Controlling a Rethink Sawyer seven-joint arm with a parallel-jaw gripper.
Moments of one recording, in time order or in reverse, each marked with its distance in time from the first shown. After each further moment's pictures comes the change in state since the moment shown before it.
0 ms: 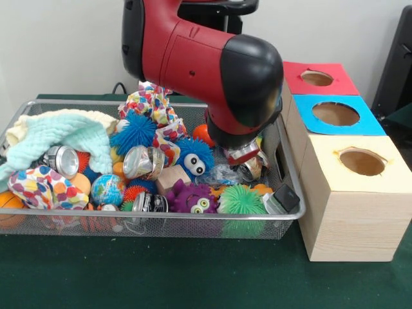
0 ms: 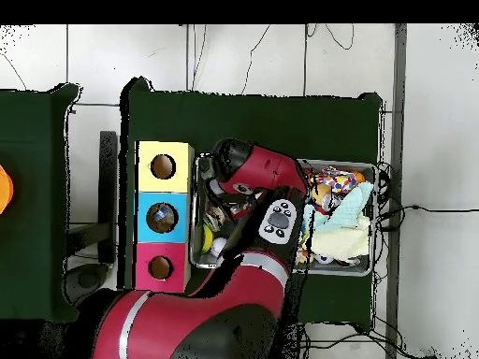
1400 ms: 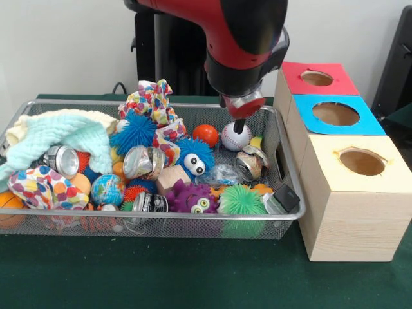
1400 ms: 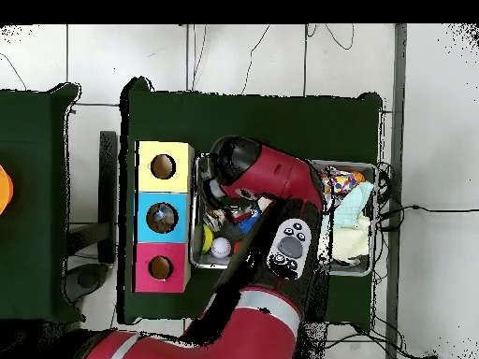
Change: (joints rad) arm 0.002 -0.212 0.000 0.140 -0.009 0.000 0.000
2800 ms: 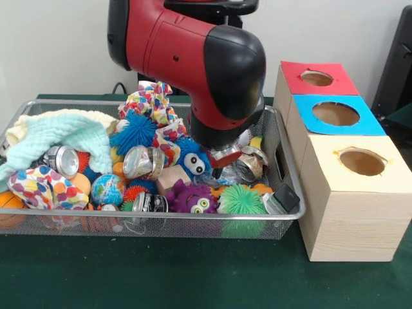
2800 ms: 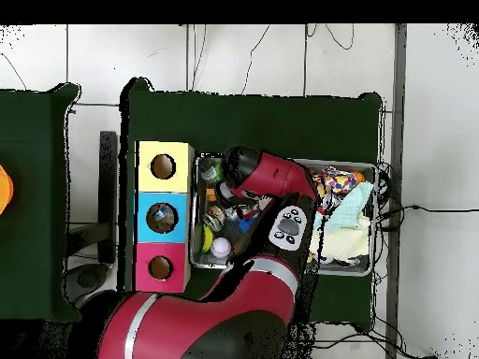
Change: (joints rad) arm -0.025 0.180 0.001 -0.078 -0.013 -0.150 0.000
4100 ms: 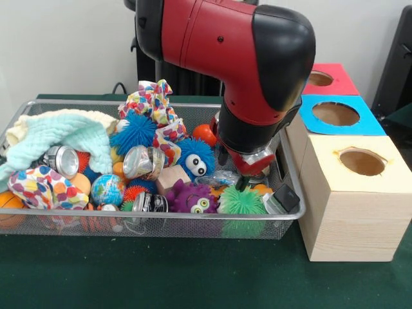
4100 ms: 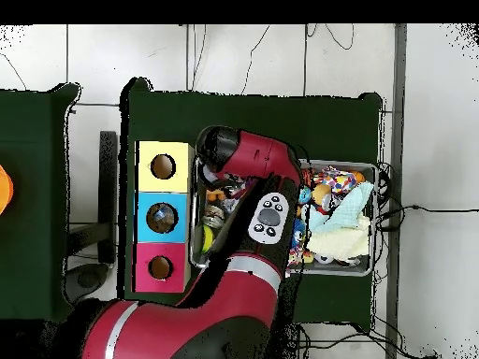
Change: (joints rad) arm 0.046 -0.016 0.001 -0.114 -0.009 0.004 0.000
